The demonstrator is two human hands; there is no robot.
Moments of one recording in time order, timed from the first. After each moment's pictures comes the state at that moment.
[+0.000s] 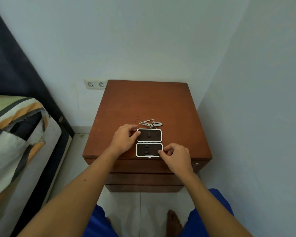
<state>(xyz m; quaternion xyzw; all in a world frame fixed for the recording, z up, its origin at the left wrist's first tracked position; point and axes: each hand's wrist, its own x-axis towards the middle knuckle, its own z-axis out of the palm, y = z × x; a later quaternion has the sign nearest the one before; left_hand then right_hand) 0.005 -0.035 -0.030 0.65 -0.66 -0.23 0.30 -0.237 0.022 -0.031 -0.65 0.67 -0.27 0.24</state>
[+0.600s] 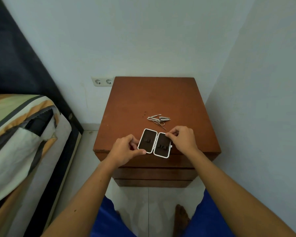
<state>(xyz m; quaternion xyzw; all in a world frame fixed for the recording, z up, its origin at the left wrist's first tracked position) 0.031 0.036 -0.030 0.65 -0.64 -0.34 0.24 -0.230 -0.028 -0.016 -0.66 0.66 -0.24 0.25</state>
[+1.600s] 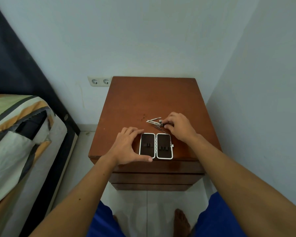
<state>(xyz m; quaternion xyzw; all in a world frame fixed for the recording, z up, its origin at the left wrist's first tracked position) 0.031 0.000 -0.026 0.59 -0.77 -0.21 0.16 -0.227 -0.103 -0.006 -0.82 0.54 -0.15 0.15</state>
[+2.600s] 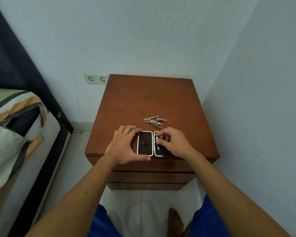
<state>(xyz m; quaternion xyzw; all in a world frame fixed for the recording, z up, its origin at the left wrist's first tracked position) 0.027 0.004 -0.039 0.60 -0.77 -0.14 0.16 -0.222 -0.037 -0.021 -0.75 0.53 -0.23 0.32</state>
